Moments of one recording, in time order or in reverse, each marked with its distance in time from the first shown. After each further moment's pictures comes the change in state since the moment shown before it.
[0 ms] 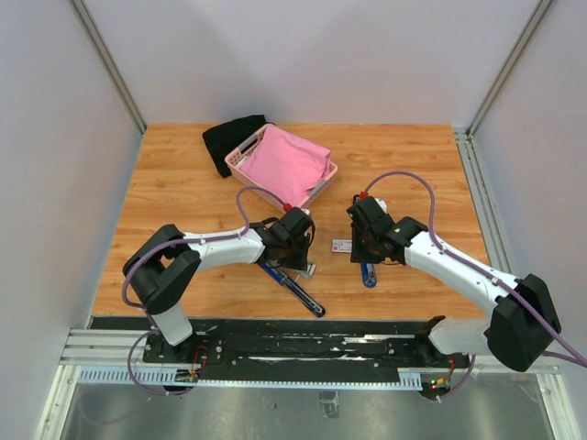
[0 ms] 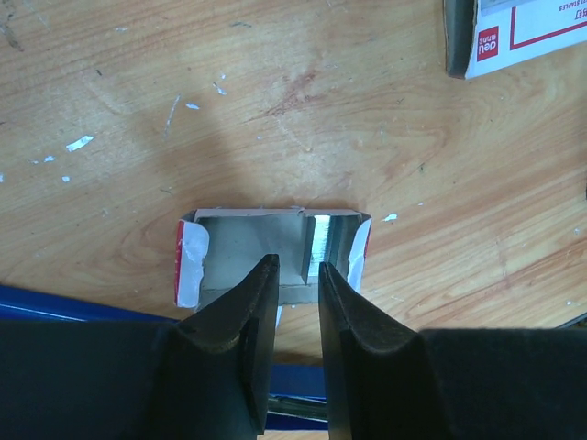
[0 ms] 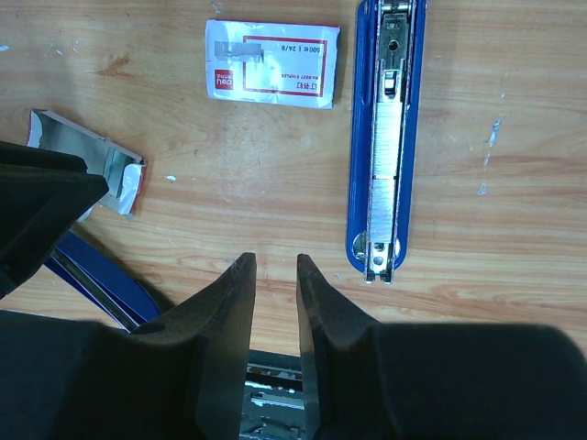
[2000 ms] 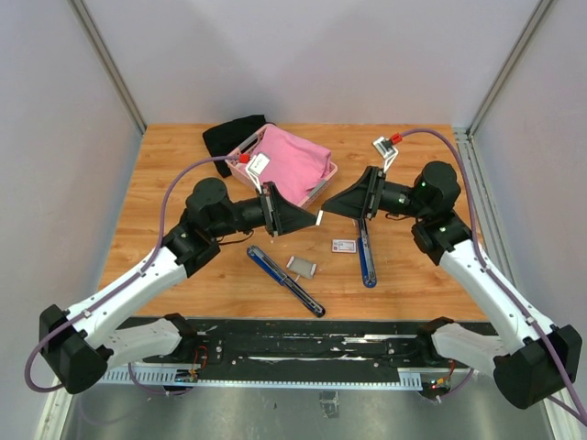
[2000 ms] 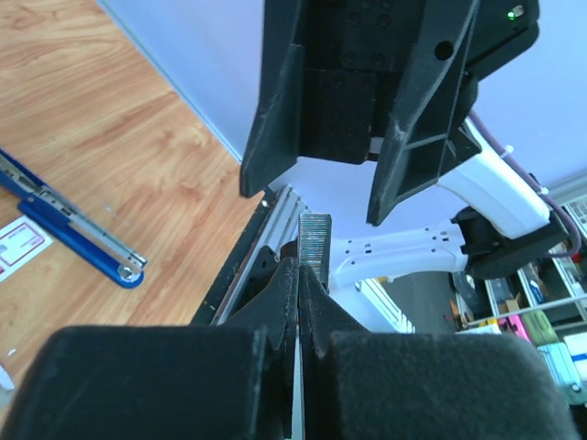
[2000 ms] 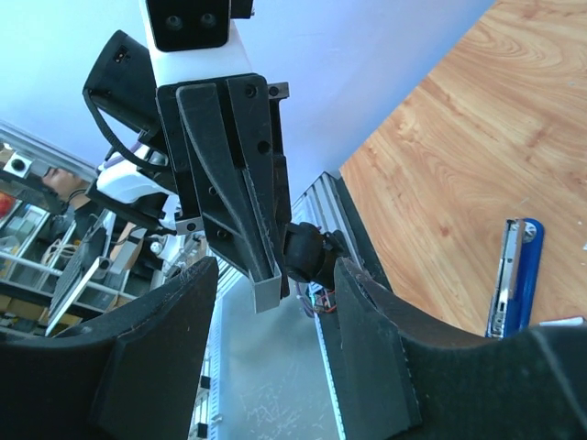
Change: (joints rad) left arm 0.150 -0.647 -0.055 0.426 0.550 -0.207; right arm -0.260 -0.220 0.031 0.900 -1.077 0.265
